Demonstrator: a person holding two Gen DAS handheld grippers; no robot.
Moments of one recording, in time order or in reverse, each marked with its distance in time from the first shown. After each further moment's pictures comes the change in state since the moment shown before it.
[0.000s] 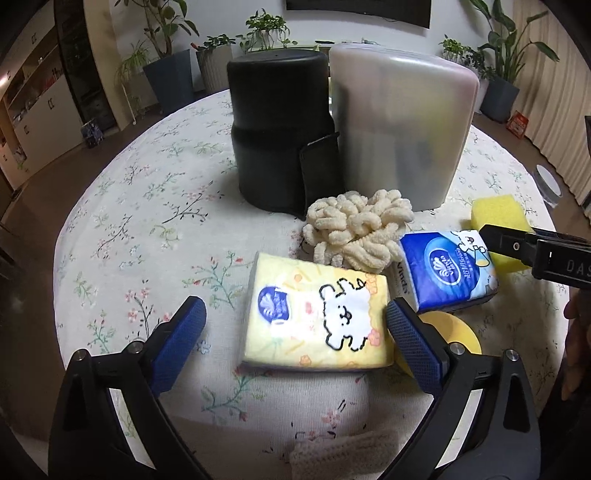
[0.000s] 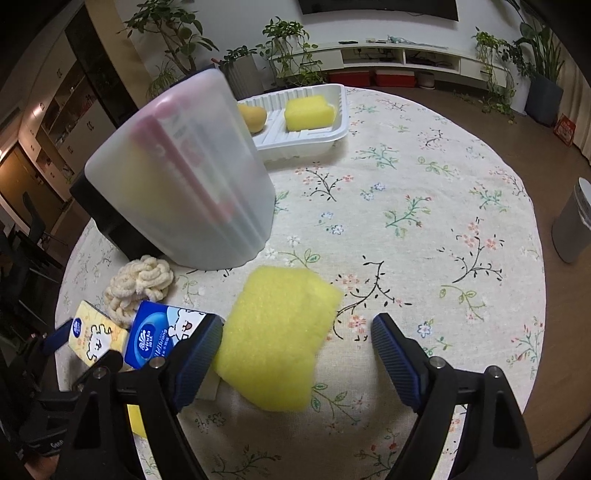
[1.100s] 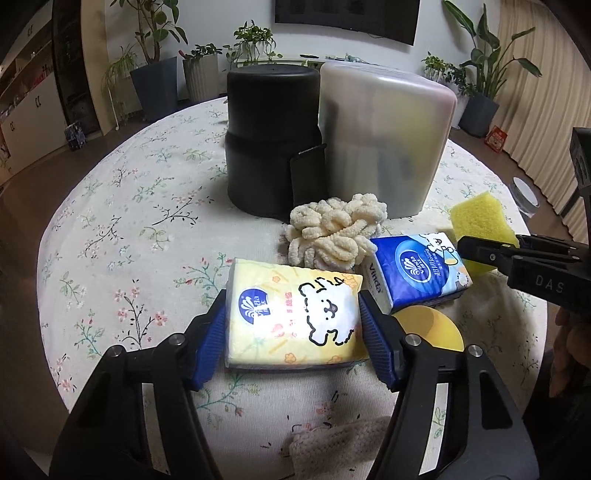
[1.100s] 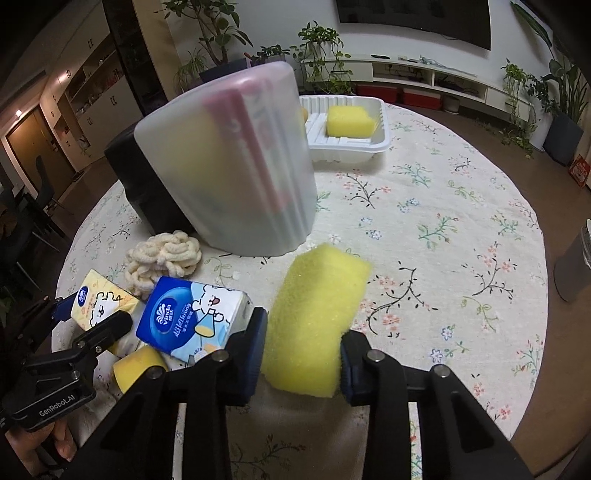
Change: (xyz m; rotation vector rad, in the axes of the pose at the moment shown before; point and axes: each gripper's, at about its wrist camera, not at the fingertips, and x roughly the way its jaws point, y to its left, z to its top) left arm -0.011 0.012 -0.009 -0.022 -0.059 -0.110; right arm -0.008 0.024 -0.009 -0.132 -0.025 0.007
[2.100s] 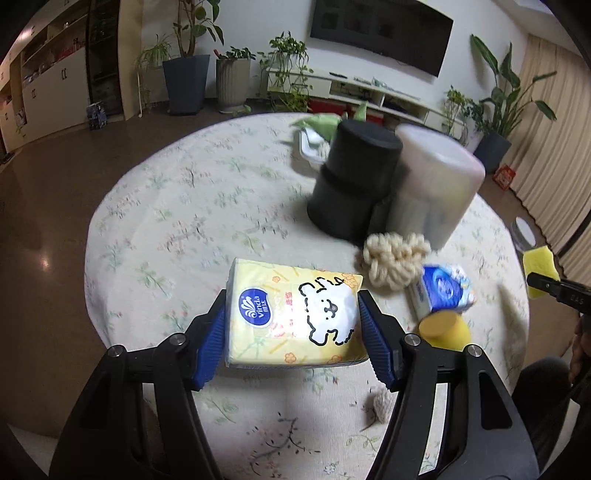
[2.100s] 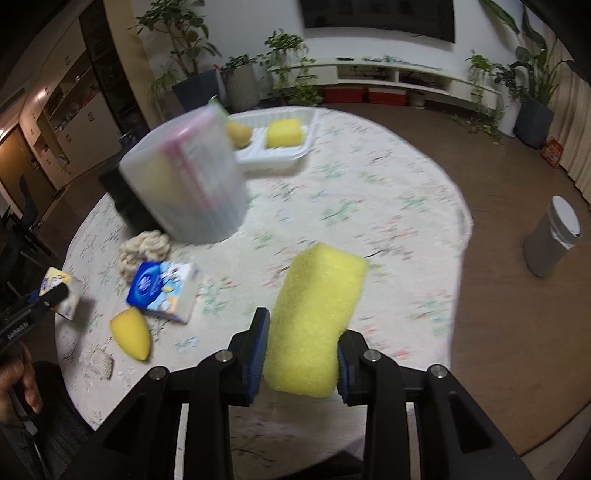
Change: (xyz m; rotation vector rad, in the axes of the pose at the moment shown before) left arm -0.056 0.081 0.007 -0.133 -0.054 -0.010; right arm -0.072 -0.056 -0.023 0.080 -0.017 -0.085
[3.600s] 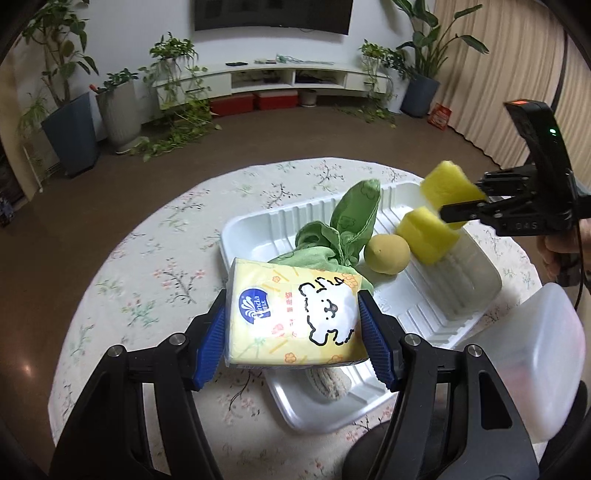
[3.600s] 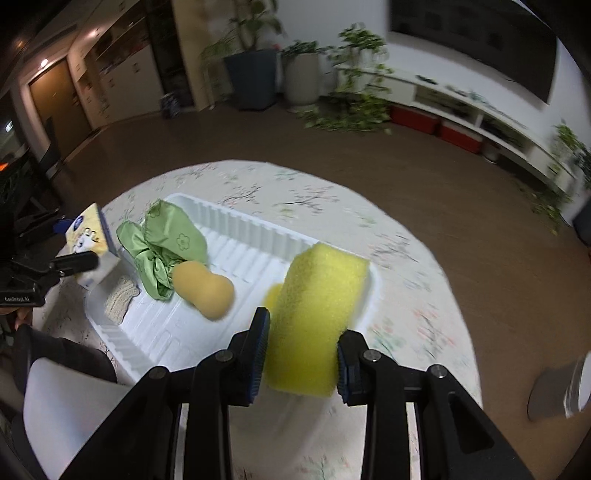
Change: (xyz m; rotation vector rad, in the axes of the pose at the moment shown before) left arm 0.214 -0.025 0.229 0.368 0.097 -0.247; right arm 0.176 0.029 0.274 -0.318 0.077 0.109
